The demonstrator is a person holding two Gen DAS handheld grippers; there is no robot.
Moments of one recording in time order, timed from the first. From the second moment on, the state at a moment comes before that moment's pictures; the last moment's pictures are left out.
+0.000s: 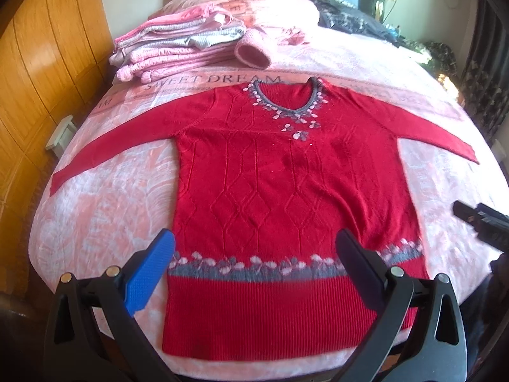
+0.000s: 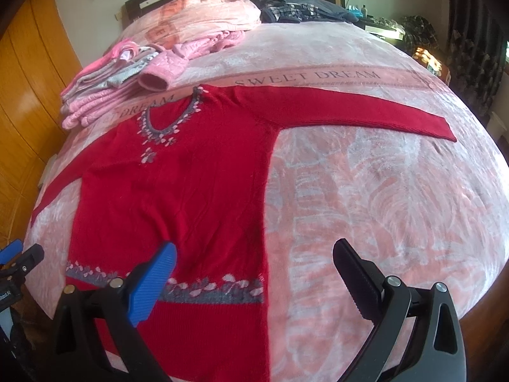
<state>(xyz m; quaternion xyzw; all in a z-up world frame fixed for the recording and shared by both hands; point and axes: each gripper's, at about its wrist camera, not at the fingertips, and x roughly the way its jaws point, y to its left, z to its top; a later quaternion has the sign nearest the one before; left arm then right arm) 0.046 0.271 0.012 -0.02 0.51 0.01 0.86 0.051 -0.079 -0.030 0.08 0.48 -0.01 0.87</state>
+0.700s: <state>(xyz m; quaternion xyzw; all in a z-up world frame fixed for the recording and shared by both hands) 0.225 0.174 -0.042 -0.05 0.52 0.03 0.85 0.262 -0.487 -0.119 0.18 0.55 -0.17 0.80</state>
